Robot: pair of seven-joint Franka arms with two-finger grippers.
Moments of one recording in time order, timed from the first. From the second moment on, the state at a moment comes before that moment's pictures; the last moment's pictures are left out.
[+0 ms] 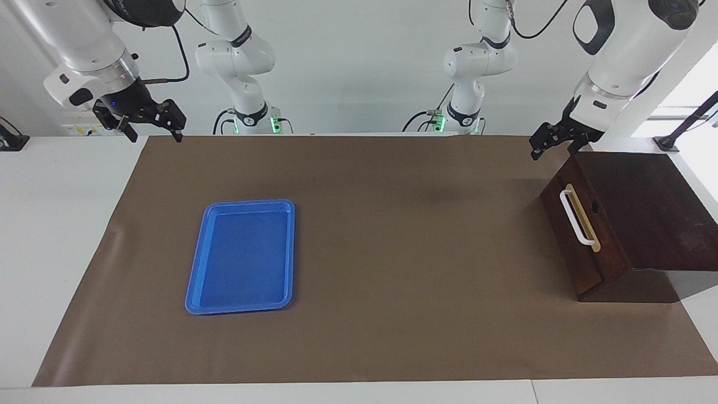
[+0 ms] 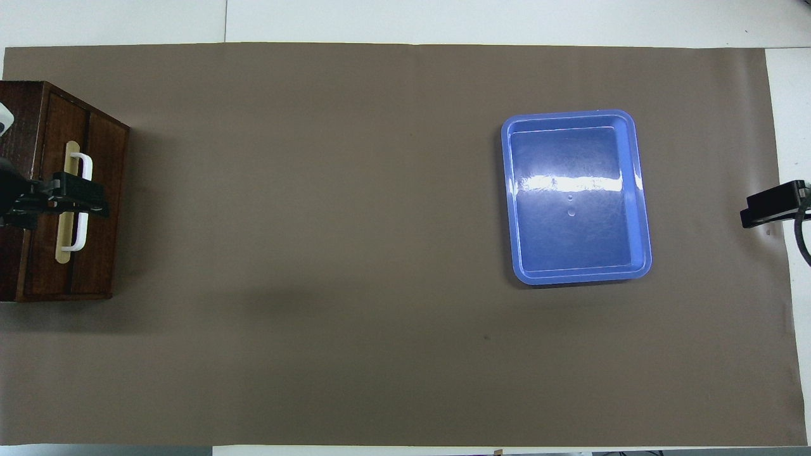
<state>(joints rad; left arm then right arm) 0.12 -0.04 -0.17 -1.65 -0.03 1.56 -0.13 0.05 -0.02 -0.12 -1.55 -0.03 1.42 -0.07</state>
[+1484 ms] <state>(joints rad) 0.08 -0.04 -0.13 -1.64 -0.03 1.55 -0.11 0.05 -0.02 -0.12 -1.55 -0.03 1.42 -0.07</state>
